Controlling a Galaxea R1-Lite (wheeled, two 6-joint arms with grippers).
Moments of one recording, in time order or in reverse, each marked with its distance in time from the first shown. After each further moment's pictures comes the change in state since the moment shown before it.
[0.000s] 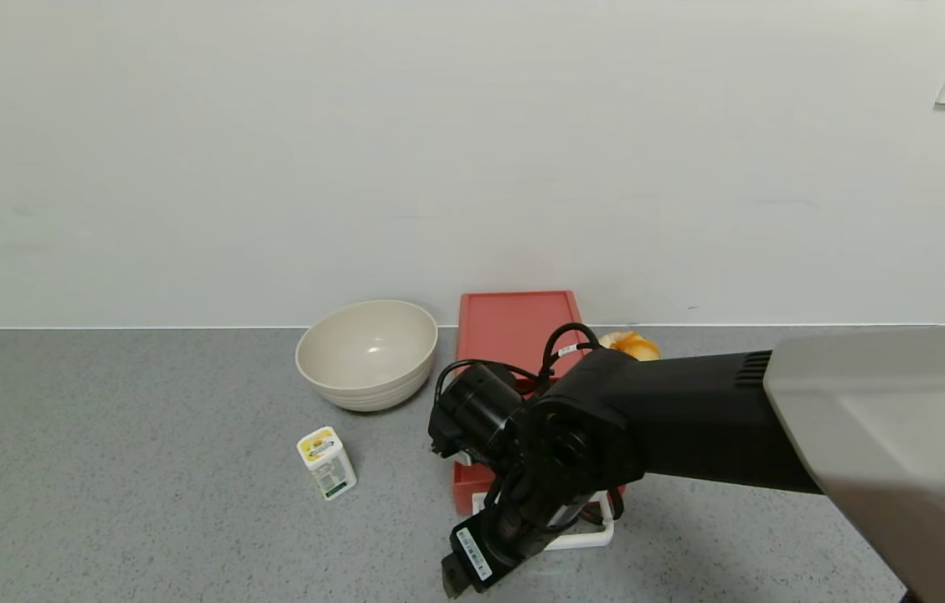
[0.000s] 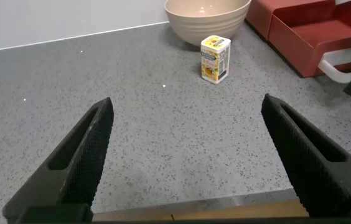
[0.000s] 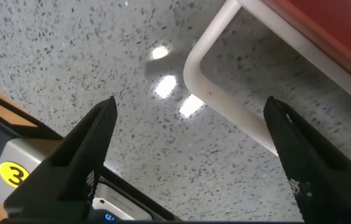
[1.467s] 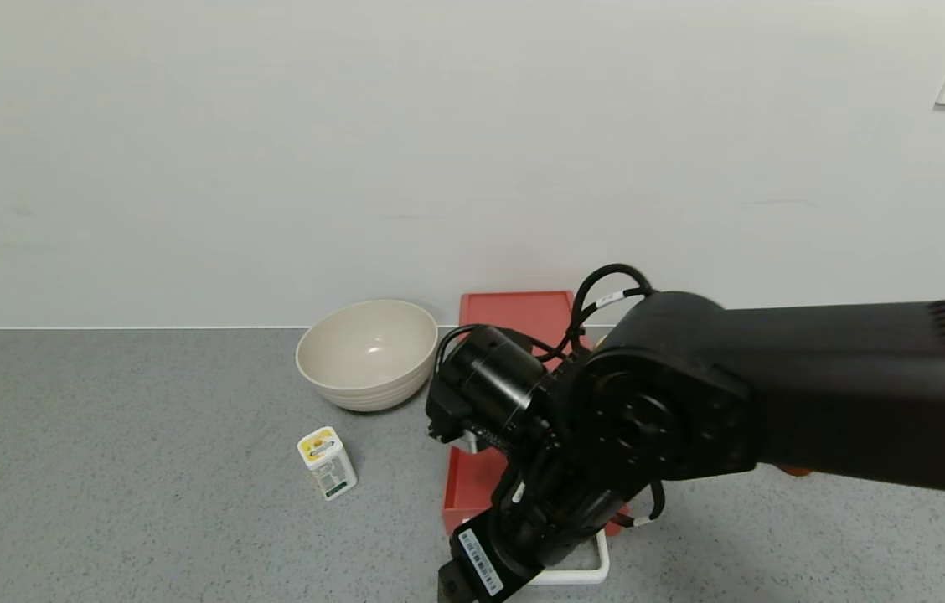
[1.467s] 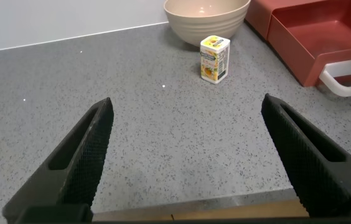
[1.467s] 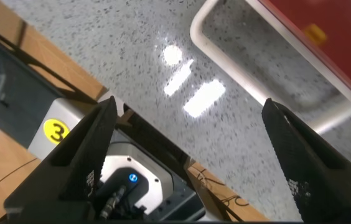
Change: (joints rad) left arm 0.000 0.000 0.000 0.000 0.000 0.000; right arm 0.049 -0.164 -0.008 0.131 0.016 0.041
